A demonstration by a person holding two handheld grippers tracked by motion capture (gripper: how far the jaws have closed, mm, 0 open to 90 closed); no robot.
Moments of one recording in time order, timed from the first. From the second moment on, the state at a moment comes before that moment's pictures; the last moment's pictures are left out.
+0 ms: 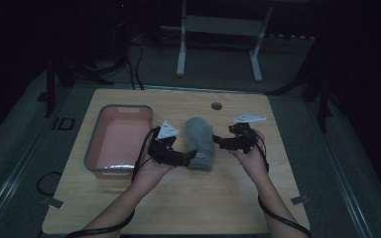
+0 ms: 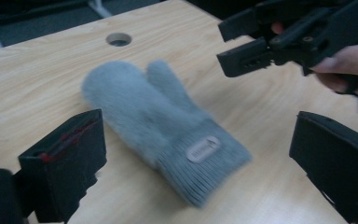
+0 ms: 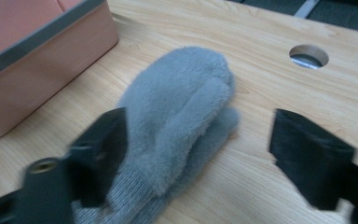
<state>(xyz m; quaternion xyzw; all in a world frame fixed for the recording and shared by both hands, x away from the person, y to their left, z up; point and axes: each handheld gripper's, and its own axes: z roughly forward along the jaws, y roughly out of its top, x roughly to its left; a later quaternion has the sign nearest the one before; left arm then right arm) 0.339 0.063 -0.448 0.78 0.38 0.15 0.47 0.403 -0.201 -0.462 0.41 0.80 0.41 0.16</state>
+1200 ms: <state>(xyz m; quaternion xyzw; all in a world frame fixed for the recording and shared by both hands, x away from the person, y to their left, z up) 0.443 0.030 -0.543 0.78 0.51 -0.03 0.36 0.459 -0.181 -0.541 0.45 0.83 0.32 0.00</state>
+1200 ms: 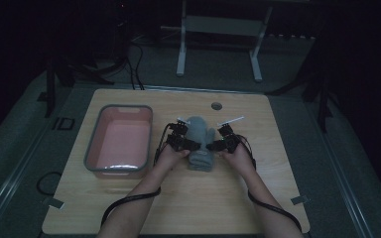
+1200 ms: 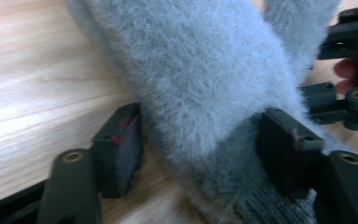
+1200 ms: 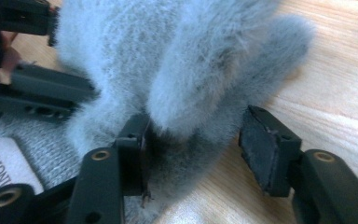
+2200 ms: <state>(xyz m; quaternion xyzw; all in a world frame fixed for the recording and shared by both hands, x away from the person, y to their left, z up) 0.434 0.036 -0.501 0.80 0.45 -0.03 0.40 0.428 -0.168 -0.506 0.42 0.83 0.36 0.07</state>
